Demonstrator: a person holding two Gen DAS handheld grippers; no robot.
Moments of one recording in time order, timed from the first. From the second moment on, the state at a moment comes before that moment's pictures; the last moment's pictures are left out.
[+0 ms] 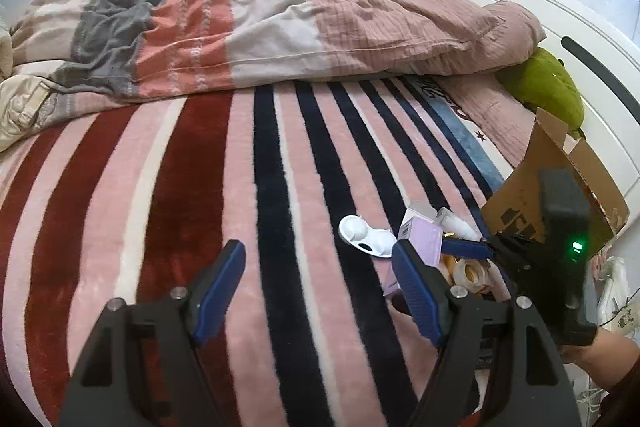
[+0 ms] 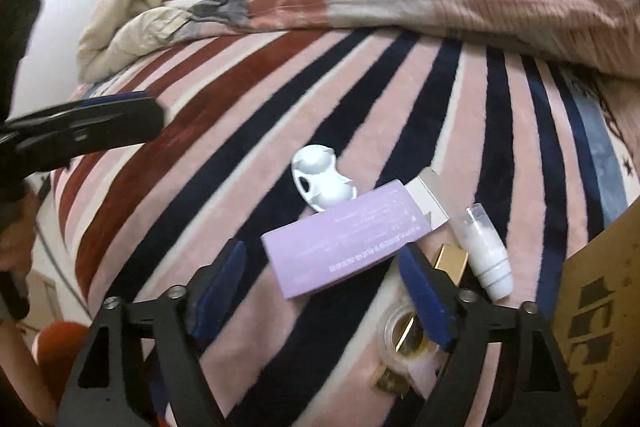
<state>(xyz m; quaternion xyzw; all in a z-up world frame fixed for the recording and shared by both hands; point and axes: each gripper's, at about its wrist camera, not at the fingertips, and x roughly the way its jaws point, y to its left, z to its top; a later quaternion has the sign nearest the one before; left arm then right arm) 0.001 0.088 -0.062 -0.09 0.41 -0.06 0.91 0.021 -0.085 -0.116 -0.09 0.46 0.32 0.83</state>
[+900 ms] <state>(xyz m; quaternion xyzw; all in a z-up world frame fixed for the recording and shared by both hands) -0.007 0.048 -0.014 -0.10 0.38 -0.14 0.91 -0.019 -0.095 -0.054 -0.07 0.42 0.37 0.83</state>
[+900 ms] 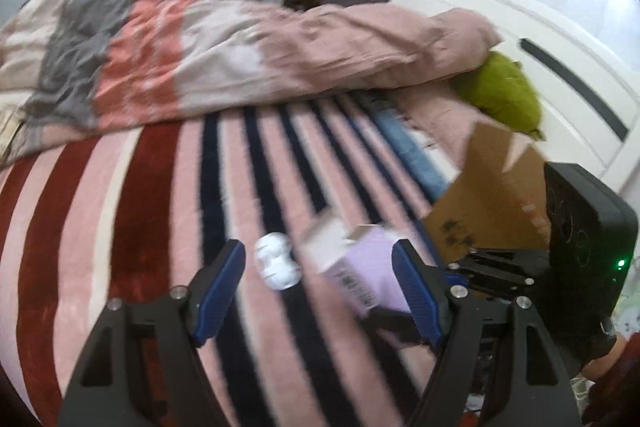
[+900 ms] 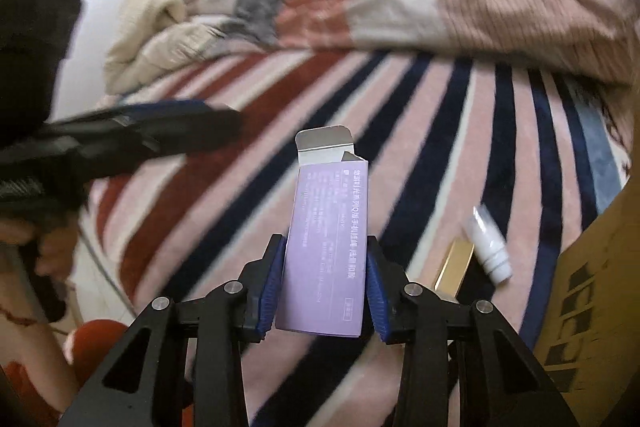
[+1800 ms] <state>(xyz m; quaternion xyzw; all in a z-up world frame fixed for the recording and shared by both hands) 0.067 -0.163 0.053 -0.03 0.38 -0.28 0.88 0.001 -0.306 0.031 0.01 0.33 0.32 0.89</state>
